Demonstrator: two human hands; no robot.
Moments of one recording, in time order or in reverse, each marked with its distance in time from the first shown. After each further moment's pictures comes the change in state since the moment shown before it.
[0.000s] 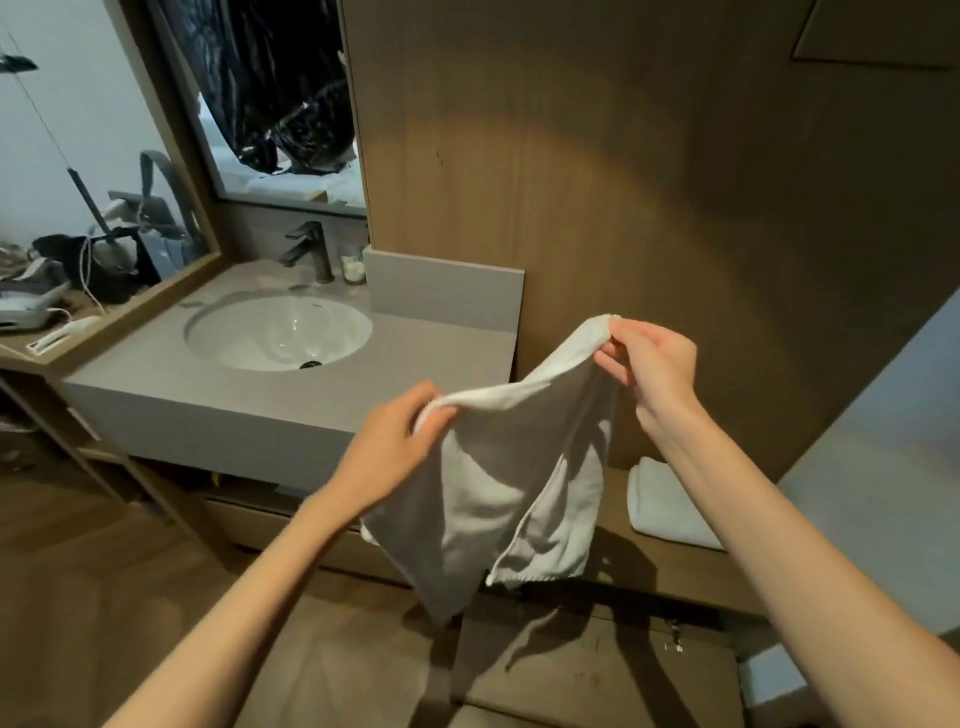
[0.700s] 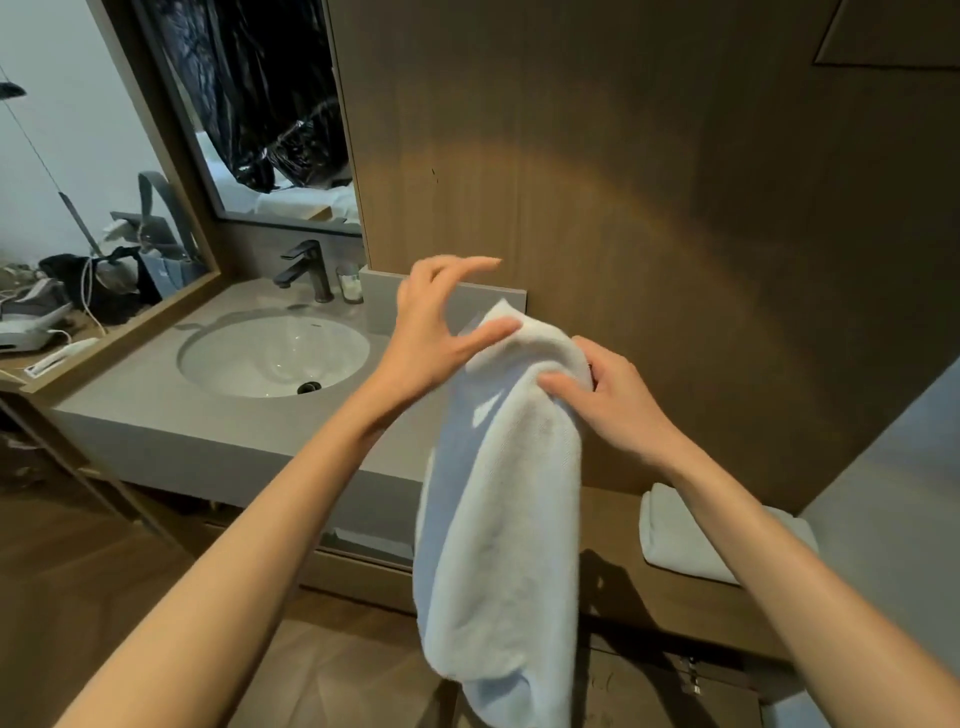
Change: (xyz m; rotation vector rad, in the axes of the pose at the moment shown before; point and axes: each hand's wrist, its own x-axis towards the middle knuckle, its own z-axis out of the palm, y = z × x) left_hand 0.137 0.036 0.000 -0.025 0.176 0.195; right_hand 0.048 0.017 0.011 -0.583 -0.597 -0.553
